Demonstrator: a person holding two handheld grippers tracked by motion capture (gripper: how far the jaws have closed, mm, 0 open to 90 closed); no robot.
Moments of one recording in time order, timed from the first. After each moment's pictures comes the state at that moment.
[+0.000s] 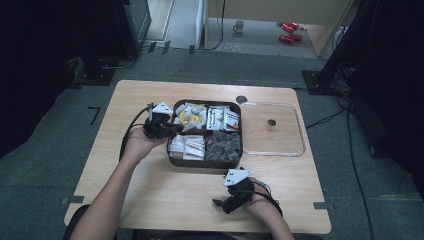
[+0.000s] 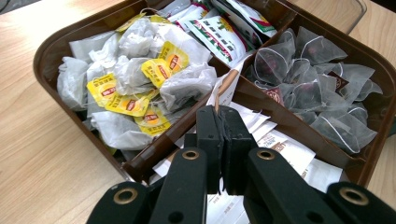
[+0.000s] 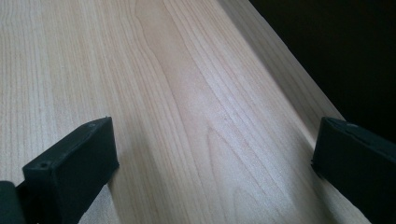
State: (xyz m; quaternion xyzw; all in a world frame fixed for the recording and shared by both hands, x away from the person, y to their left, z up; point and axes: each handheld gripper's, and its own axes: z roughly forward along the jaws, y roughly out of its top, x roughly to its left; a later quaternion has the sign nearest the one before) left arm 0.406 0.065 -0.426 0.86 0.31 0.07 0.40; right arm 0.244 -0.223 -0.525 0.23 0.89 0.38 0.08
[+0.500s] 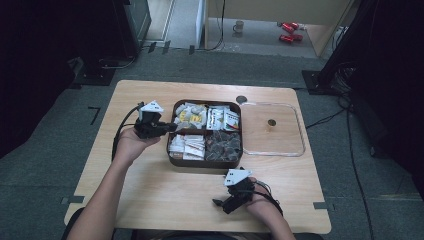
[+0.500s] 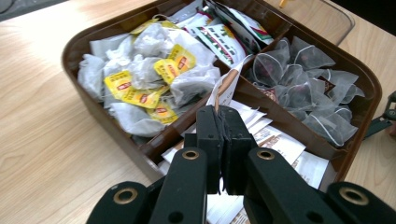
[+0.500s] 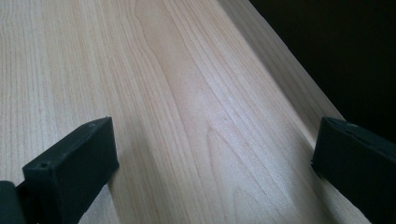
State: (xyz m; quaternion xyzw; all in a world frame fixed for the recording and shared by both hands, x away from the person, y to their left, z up) left arm 0.400 0.089 -0.415 0.84 0.33 0.07 0.42; right arm 0.244 -0.223 -0.525 0.23 0.89 0.38 0.08
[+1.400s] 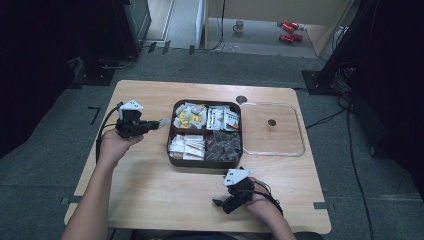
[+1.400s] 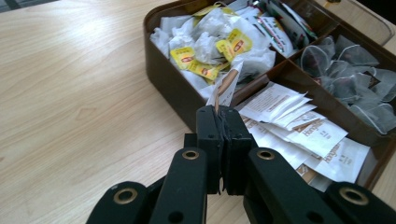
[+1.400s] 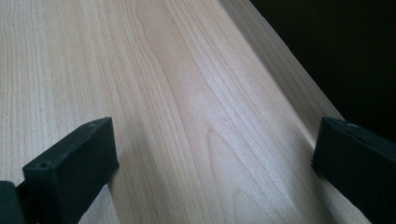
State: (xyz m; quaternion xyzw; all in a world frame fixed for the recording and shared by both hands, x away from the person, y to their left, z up) left arm 0.407 0.140 -0.423 0.82 0.39 0.08 0.41; right arm 0.245 -0.223 -0.525 0.23 0.89 0.38 0.08
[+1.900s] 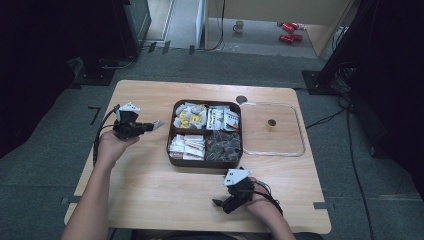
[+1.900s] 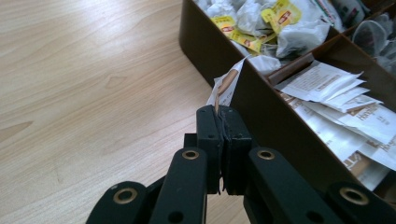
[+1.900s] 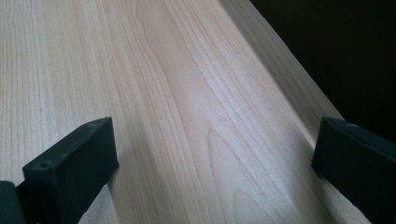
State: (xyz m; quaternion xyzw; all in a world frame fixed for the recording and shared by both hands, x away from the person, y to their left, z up) left arm 0.420 0.154 -0.447 0.82 0.41 0.09 0.38; right arm 0.245 -0.223 -0.525 0.23 0.89 0.38 0.08
